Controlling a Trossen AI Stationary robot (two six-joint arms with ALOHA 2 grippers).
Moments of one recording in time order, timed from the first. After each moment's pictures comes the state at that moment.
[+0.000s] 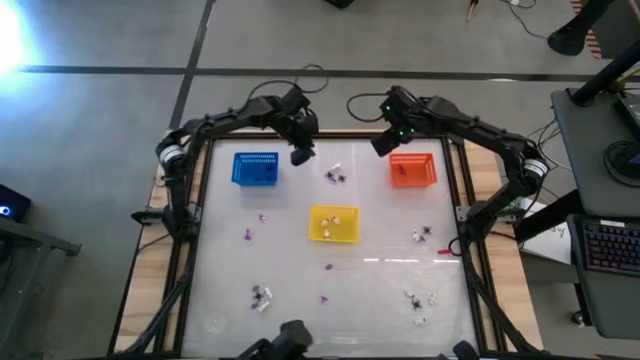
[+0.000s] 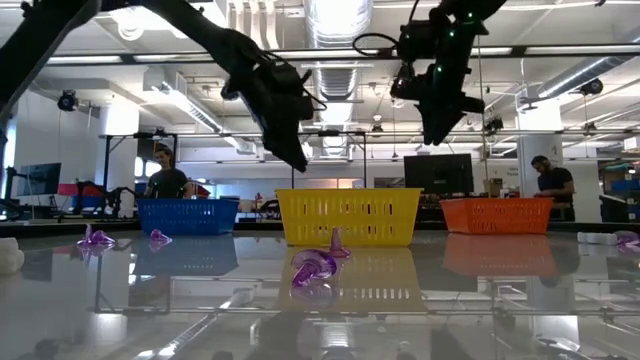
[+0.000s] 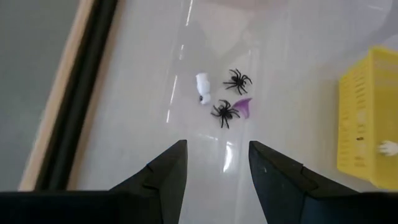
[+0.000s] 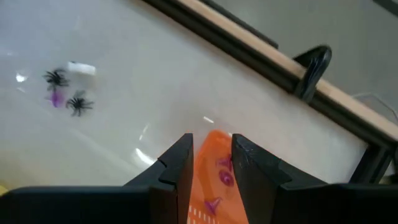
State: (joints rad) left arm 0.67 1.95 1.61 -0.74 0.38 0.41; right arm -0.68 1.57 1.42 -1.01 0.13 0.28
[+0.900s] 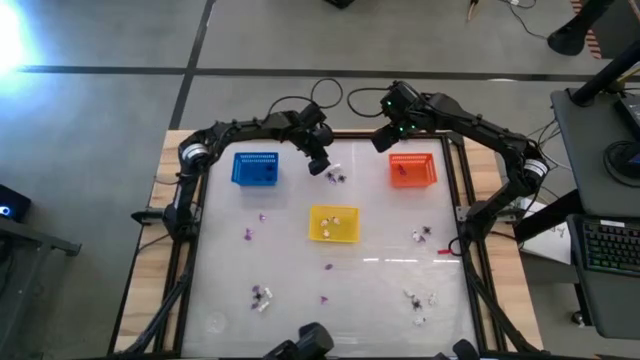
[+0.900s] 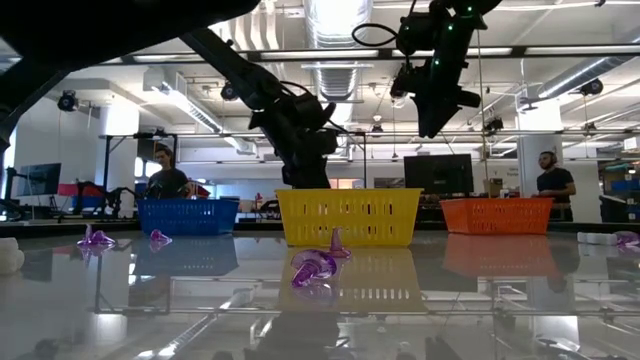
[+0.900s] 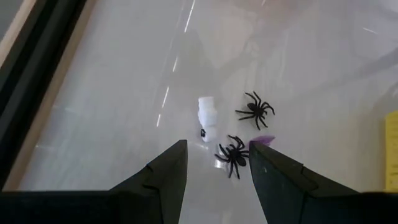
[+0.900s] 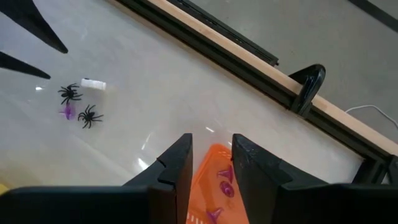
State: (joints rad) left arm 0.61 2.12 1.61 -0.52 0.38 0.25; right arm -0.68 1.57 1.46 -1.01 0.13 0.27
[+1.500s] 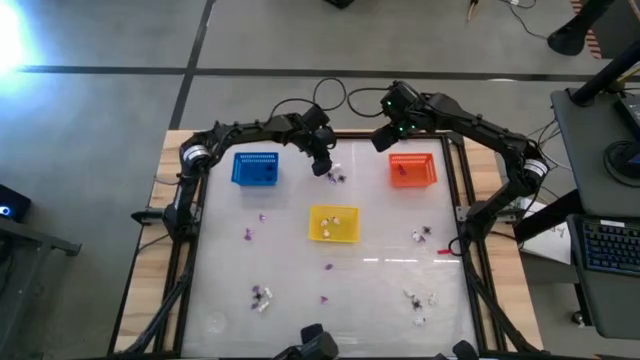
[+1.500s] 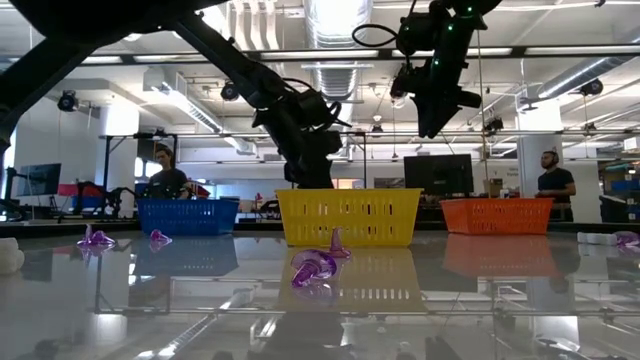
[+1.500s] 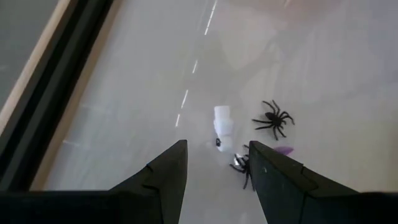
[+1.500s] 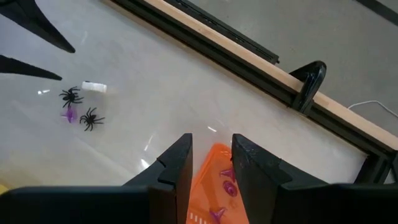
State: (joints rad) left arm 0.58 2.12 1.61 -0.48 0.27 0.22; right arm -0.68 1.57 1.46 -1.01 0.13 0.30
